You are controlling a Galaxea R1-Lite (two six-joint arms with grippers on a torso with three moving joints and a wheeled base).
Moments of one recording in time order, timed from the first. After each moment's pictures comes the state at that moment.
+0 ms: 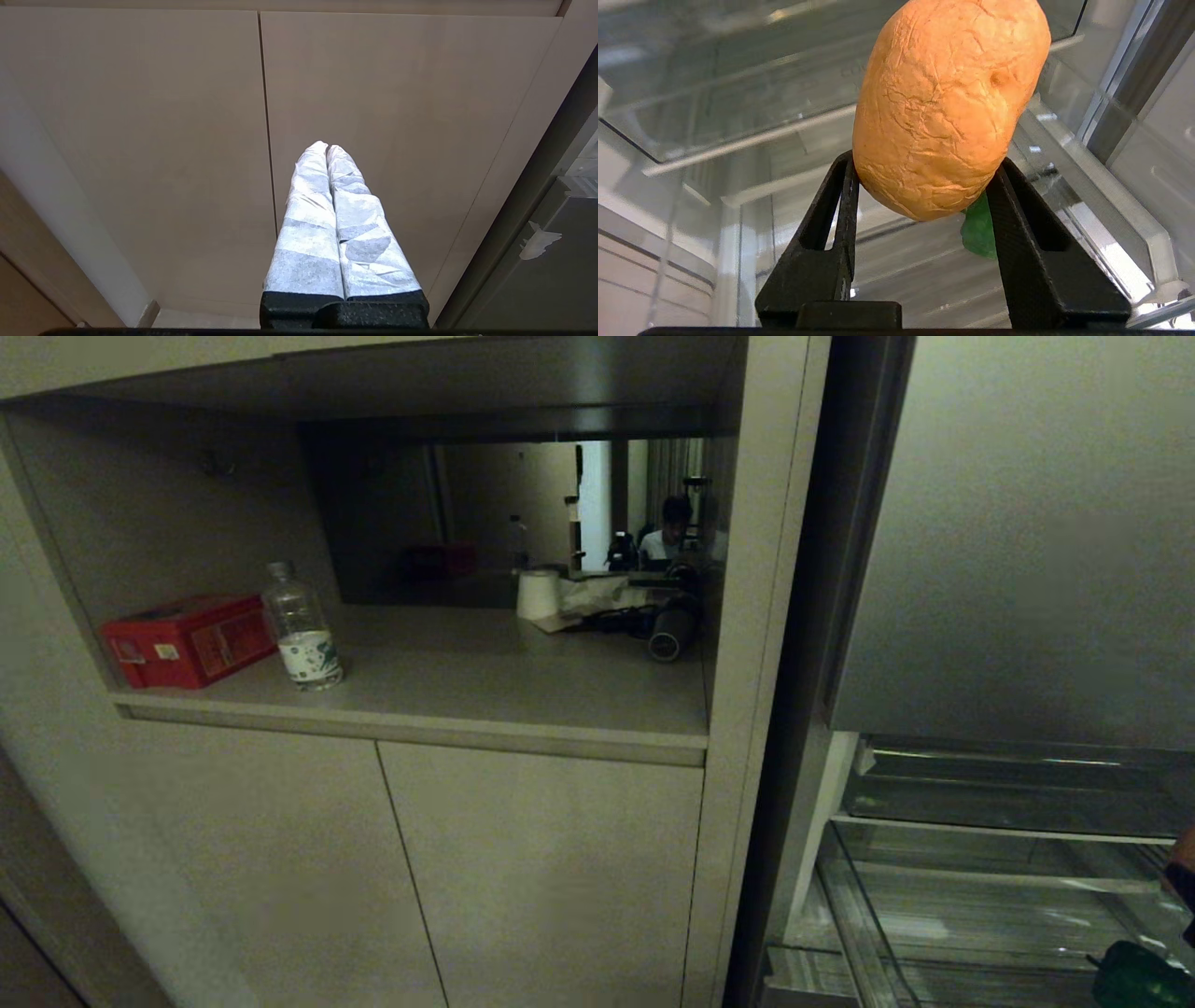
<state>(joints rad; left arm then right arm) 0.00 0.00 -0.04 0.10 0.01 -0.01 -0.49 1.34 0.00 -1.07 0.05 0.09</state>
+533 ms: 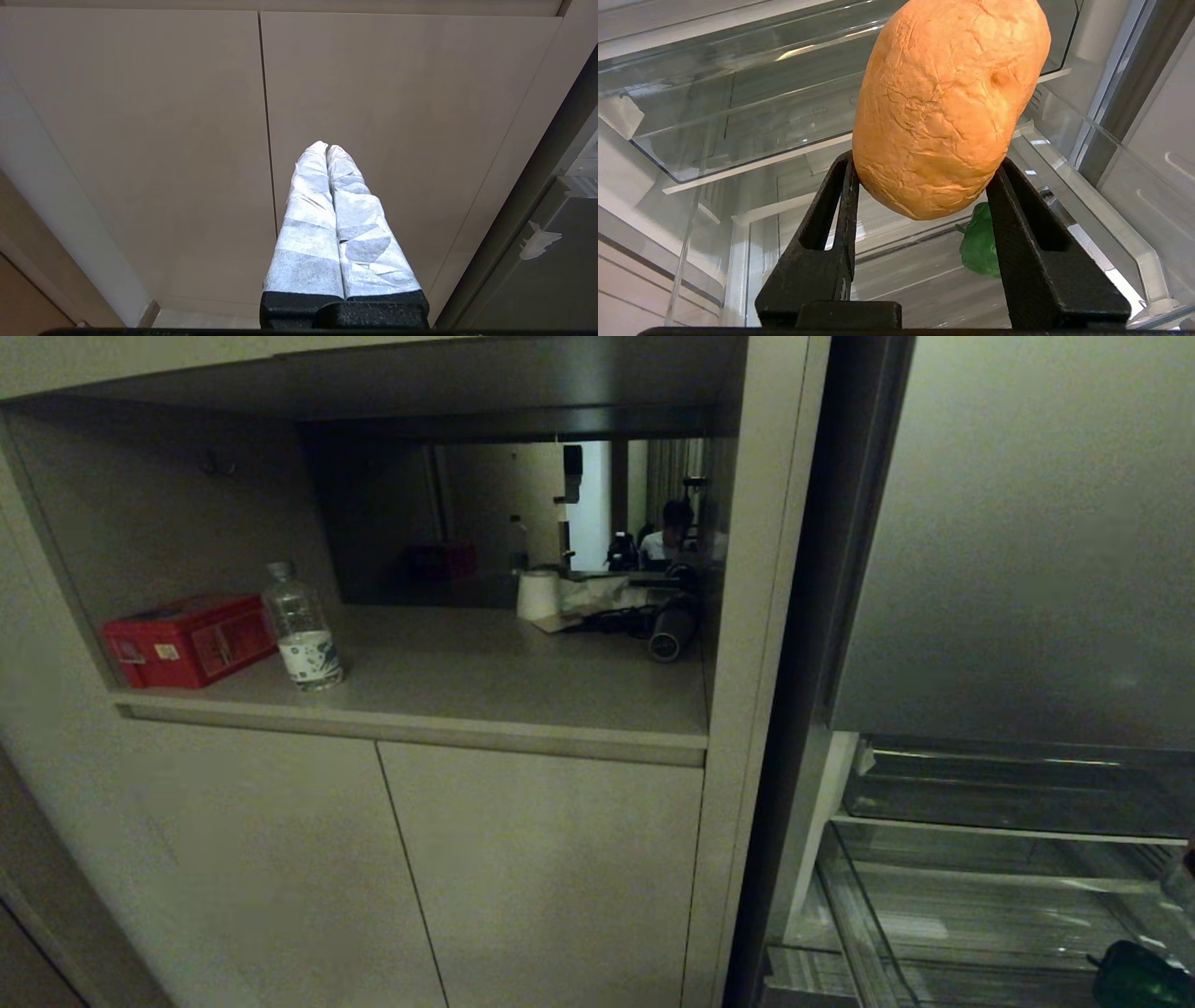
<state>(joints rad) 0.00 0.00 -0.04 0.10 0.01 -0.01 -0.49 1.26 0.00 -1.07 0.05 0.09</state>
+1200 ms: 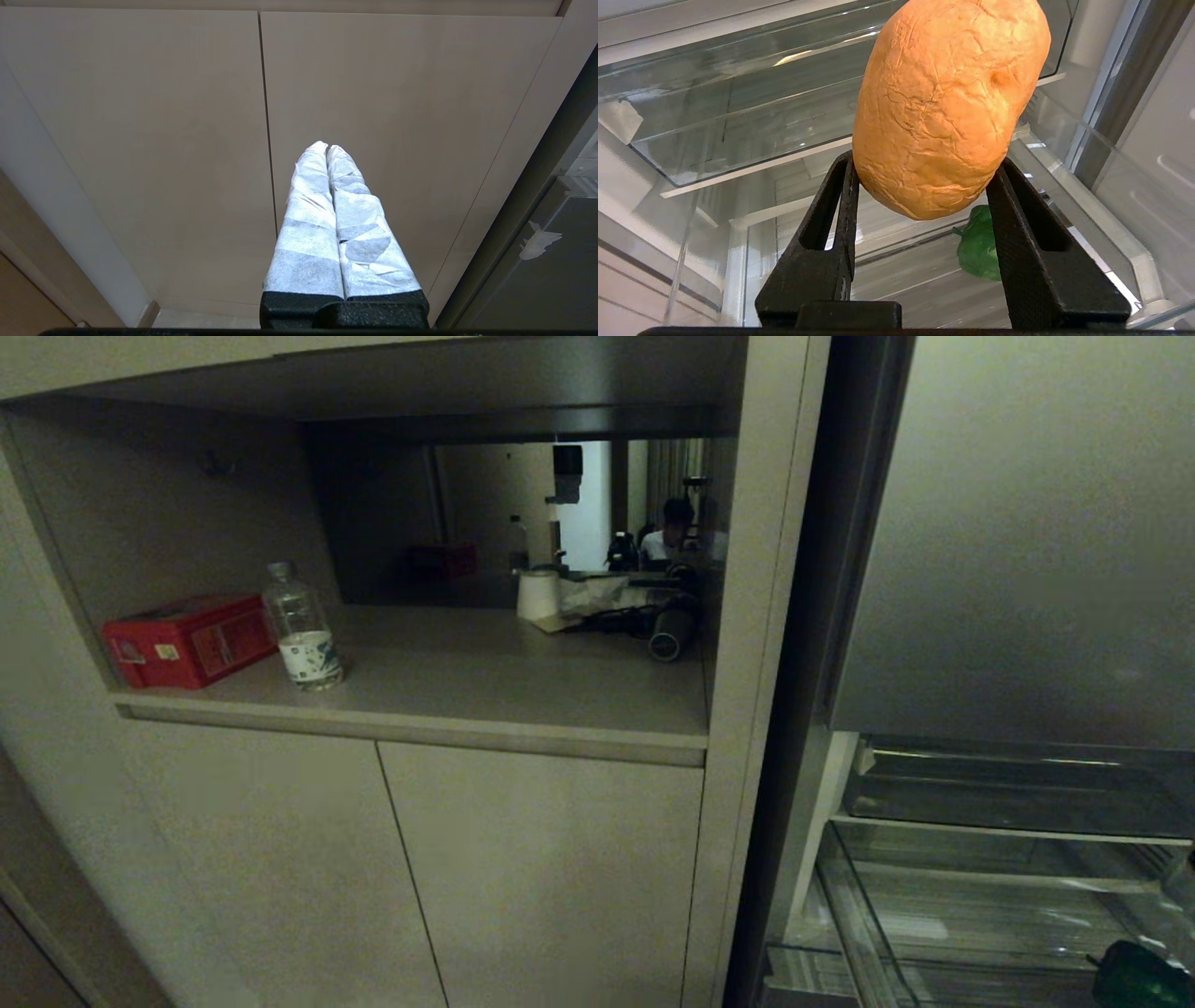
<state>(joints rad) 0.00 0.00 -0.04 0.10 0.01 -0.01 -0.49 1.25 0.00 -1.07 0.04 0.08</state>
